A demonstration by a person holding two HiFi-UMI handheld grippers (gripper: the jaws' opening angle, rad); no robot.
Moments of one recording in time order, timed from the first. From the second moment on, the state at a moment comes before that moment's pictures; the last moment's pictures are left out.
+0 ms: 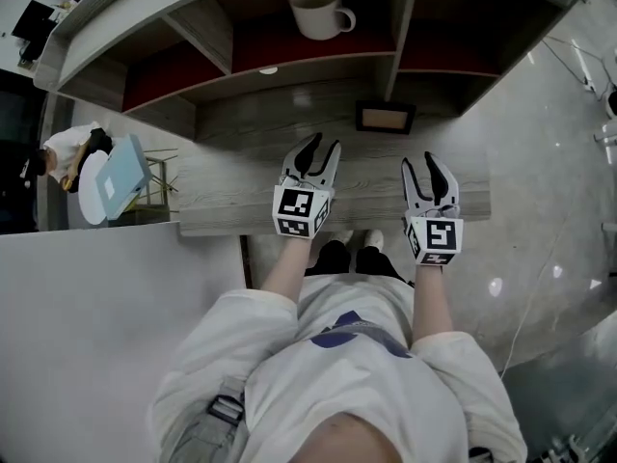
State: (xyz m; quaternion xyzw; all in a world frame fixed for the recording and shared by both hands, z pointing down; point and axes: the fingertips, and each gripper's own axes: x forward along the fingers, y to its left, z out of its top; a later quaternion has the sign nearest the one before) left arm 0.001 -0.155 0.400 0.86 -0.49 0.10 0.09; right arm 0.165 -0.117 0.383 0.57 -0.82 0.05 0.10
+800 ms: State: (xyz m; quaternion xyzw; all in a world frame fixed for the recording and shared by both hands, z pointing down) left arm 0.019 -0.165 0.270 0.88 -0.48 0.00 0.02; right arm 0.180 -0.125 0.257 0.59 -0.80 -0.06 0.01
